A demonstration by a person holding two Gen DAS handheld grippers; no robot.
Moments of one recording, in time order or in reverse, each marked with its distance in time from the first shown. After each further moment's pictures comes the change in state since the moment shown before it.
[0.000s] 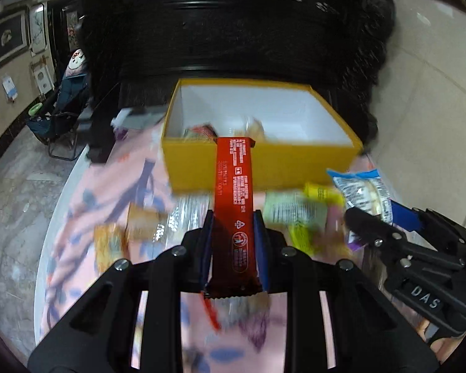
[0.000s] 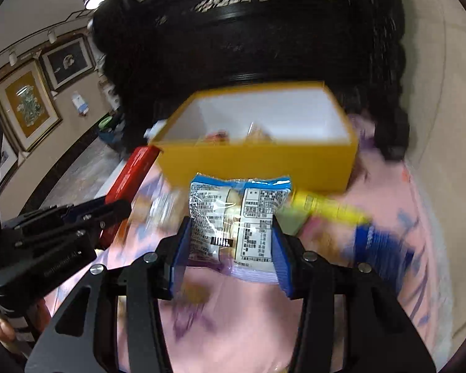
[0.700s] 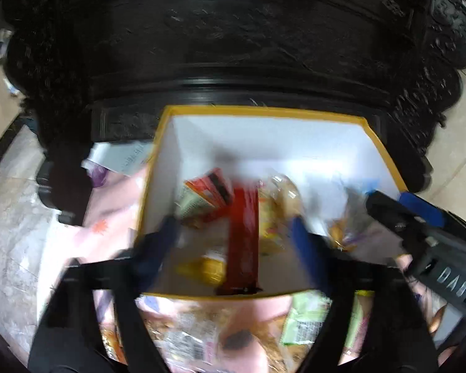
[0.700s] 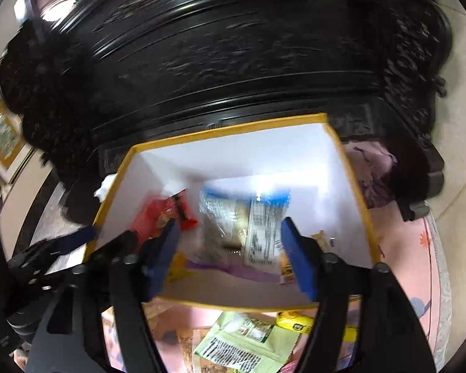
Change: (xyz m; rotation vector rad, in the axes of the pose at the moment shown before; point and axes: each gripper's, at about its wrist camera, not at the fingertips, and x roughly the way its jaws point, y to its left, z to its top) left arm 0.130 0.018 0.119 -0.021 0.060 0.070; right arm 0.120 -0.052 0.105 0.146 0.079 -0.055
